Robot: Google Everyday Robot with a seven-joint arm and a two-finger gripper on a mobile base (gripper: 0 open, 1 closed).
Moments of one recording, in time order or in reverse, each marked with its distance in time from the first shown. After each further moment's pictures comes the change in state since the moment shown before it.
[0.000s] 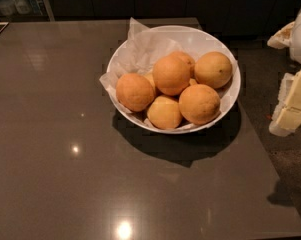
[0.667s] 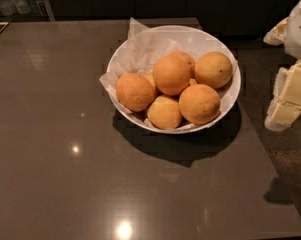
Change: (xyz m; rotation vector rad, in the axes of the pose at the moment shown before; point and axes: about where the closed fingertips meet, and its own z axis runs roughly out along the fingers) arm -0.007 -0.003 -0.004 -0.006 0.012 0.005
